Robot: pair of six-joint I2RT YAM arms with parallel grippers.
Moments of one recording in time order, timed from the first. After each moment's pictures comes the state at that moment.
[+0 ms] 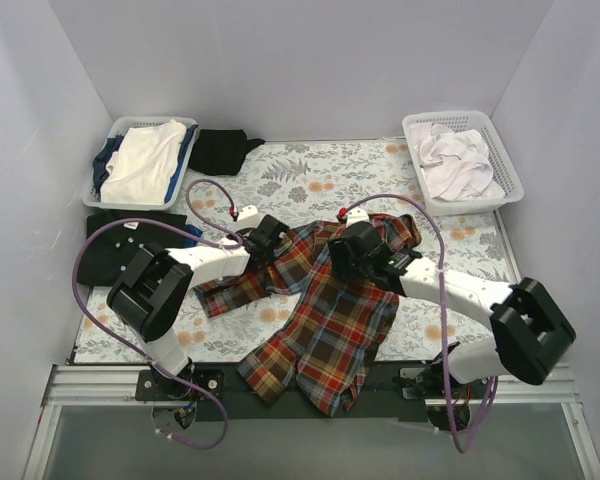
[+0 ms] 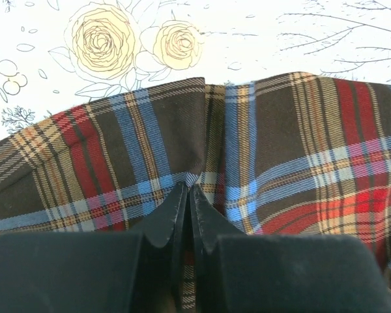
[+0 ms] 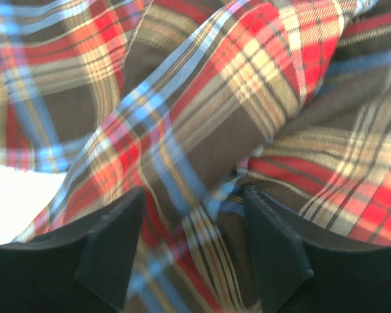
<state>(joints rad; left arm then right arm) -0.66 1.70 0.92 -0.26 -0.53 -0.91 0.80 1.34 0.77 -0.22 0.22 0.37</state>
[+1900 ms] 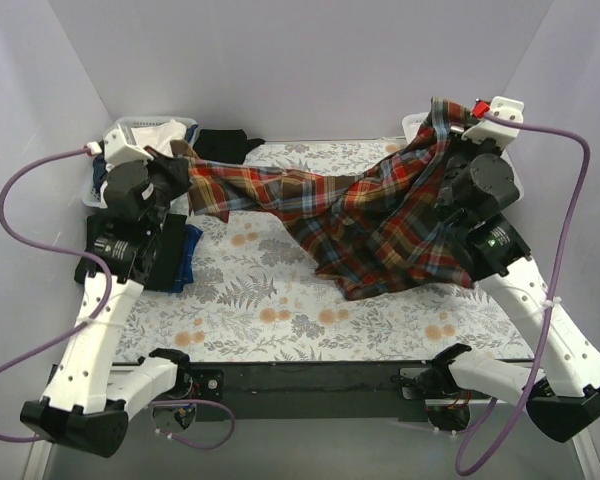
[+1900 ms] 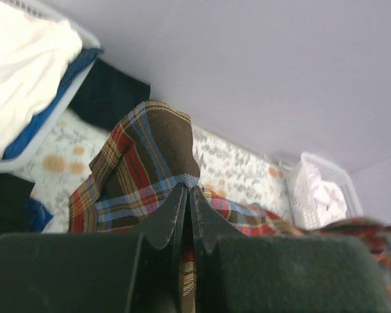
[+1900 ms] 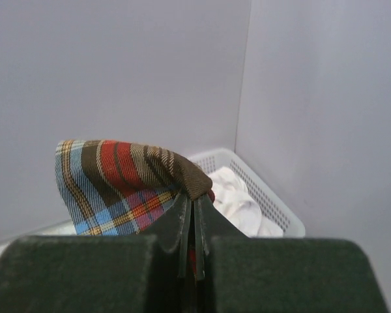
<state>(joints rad) -0.22 1.01 1.25 -0.32 -0.25 -0.60 0.59 1.04 1.29 0.02 0.93 -0.17</state>
